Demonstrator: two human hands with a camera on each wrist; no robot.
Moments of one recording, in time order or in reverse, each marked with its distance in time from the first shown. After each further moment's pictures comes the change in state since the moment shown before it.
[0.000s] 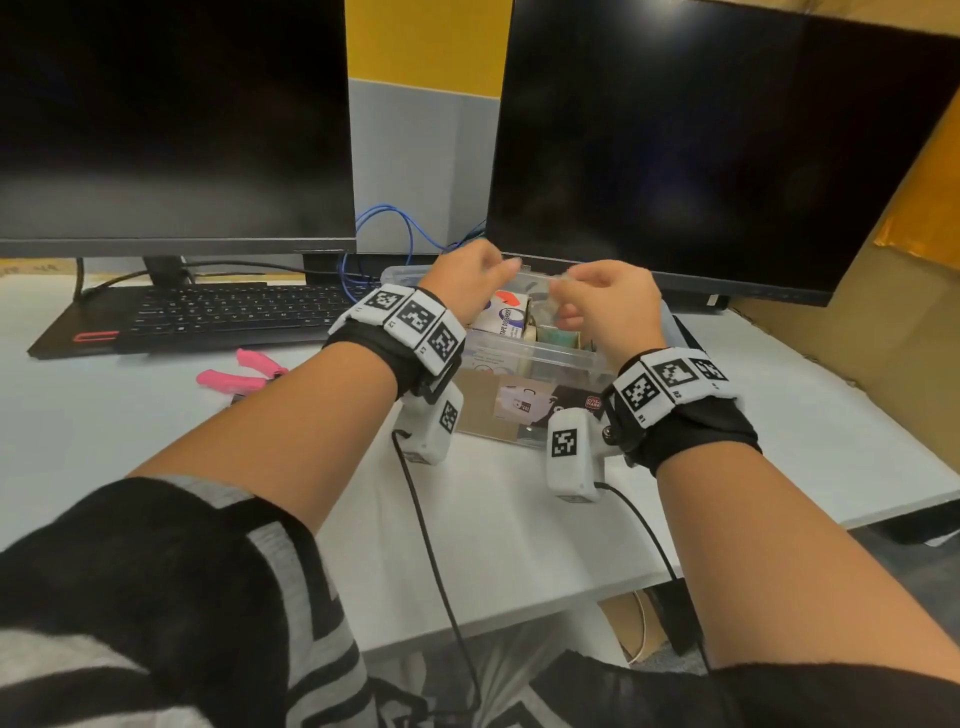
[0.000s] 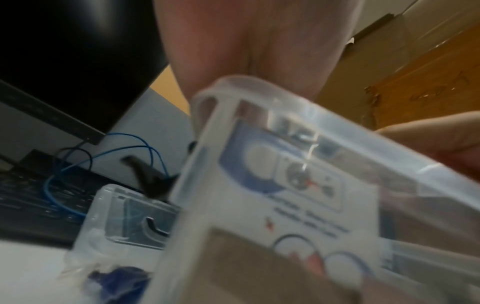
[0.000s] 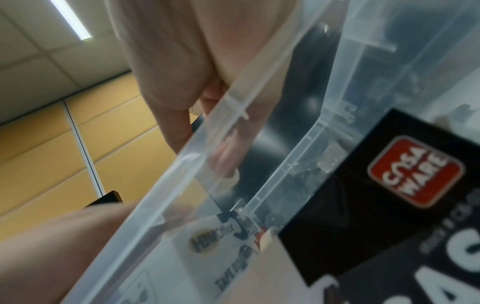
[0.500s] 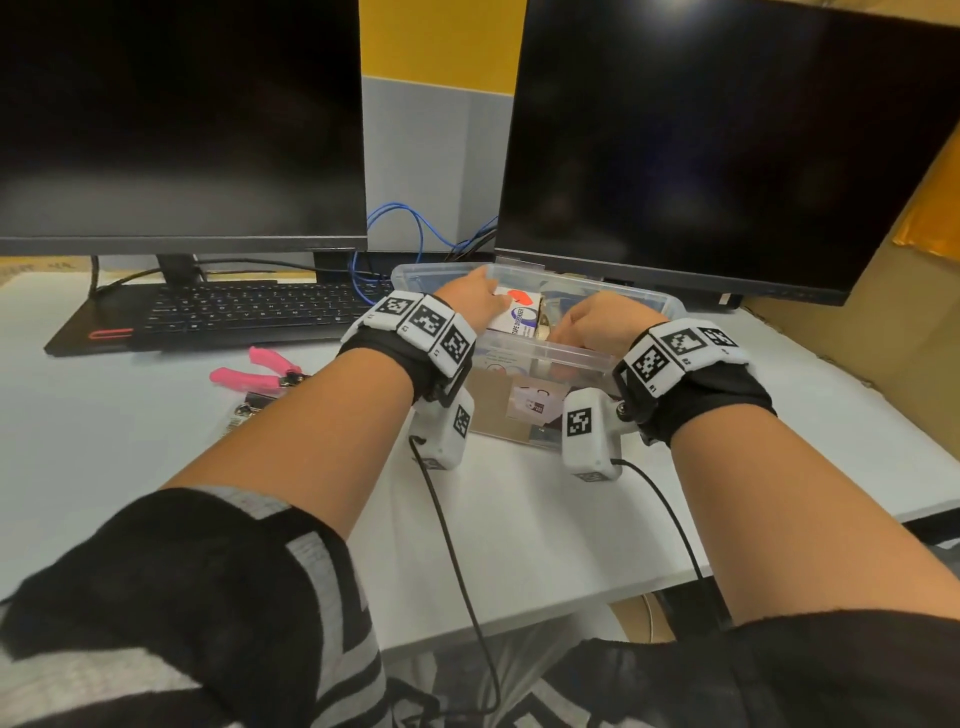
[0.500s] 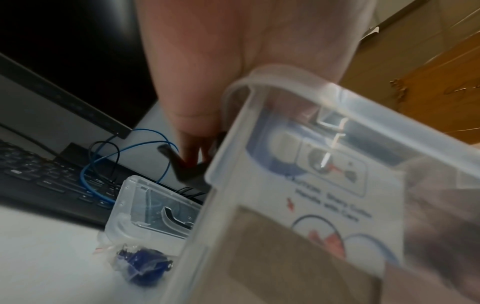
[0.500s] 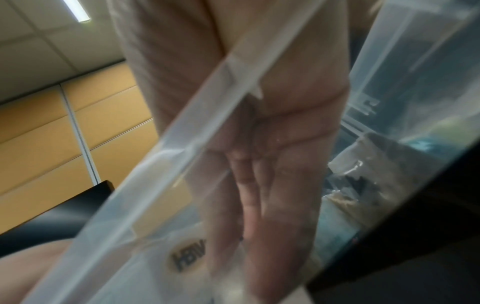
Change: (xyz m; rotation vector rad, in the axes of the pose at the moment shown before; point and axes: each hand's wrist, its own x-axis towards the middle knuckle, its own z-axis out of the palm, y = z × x) left_hand 0.005 -0.014 -0.005 0.755 -0.341 0.152; right_hand 0.002 -0.015 0.005 -0.691 -0.445 0.243
